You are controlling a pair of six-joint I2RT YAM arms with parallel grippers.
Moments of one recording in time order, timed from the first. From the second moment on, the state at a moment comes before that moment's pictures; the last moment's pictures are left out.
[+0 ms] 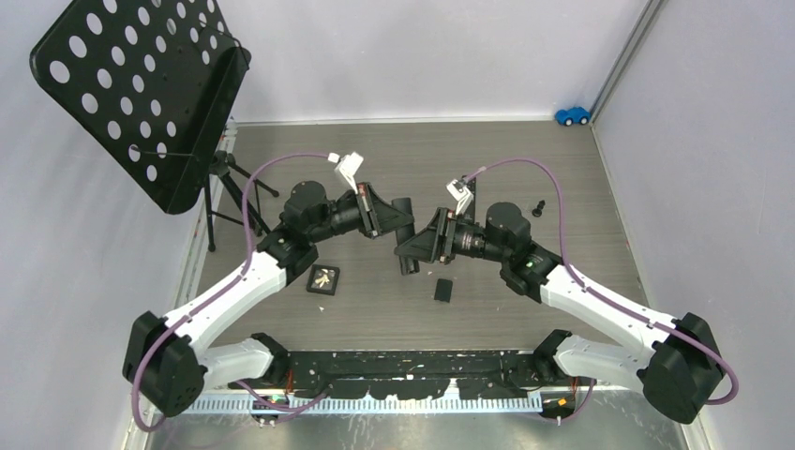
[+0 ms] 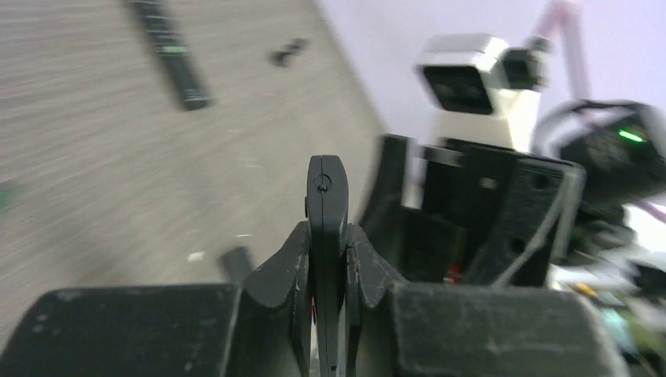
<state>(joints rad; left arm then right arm) -0.59 1.14 0.82 0.22 0.51 -0.80 0.71 1.06 0.68 0.24 -0.52 0.94</state>
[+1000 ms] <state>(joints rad) -0.58 0.87 0.78 -0.39 -0.28 -0.44 0.81 2.09 1.72 -0.62 0.19 0.58</state>
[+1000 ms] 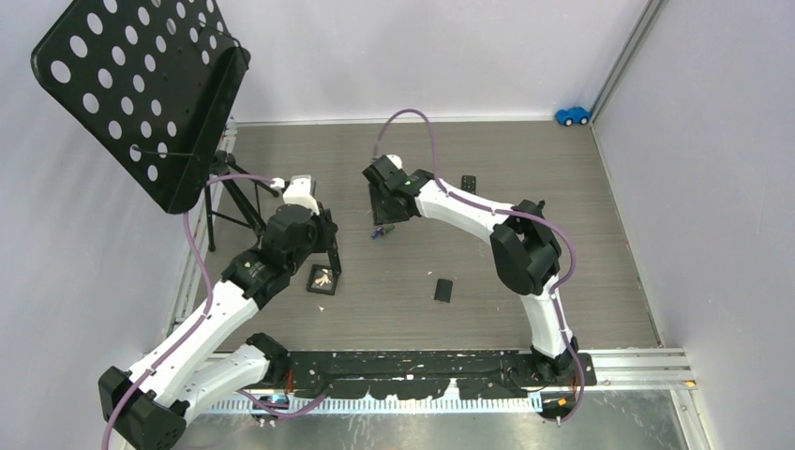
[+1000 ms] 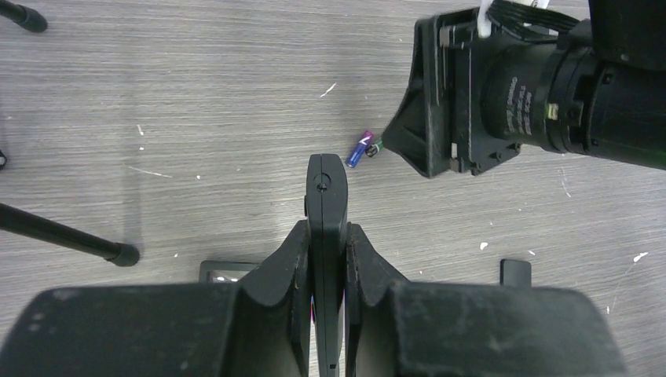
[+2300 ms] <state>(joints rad) -0.55 0.87 0.81 -0.47 -0.24 -0.40 0.78 2.36 1.98 -0.71 -0.13 -0.44</state>
